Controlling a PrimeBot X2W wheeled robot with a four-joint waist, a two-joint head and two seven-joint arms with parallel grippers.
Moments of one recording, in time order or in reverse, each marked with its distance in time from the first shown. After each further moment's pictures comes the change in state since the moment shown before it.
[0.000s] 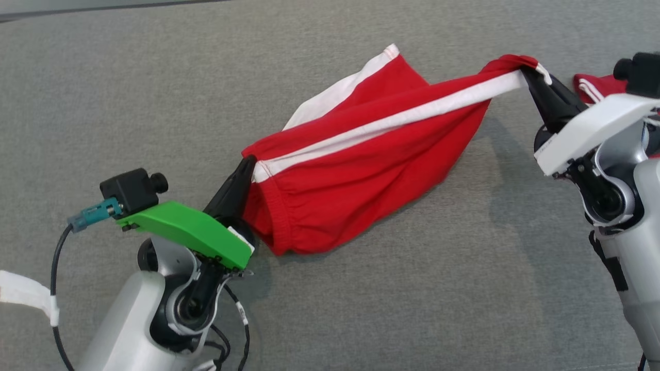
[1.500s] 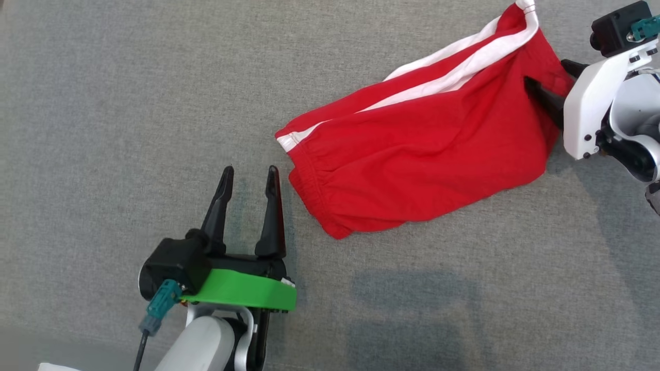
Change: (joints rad) left arm 0.084 -0.063 -0.118 0.021 0.538 0.109 -0.406; right arm -0.254 -0.273 0.339 0.150 -0.059 0.000 0.310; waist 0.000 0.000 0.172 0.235
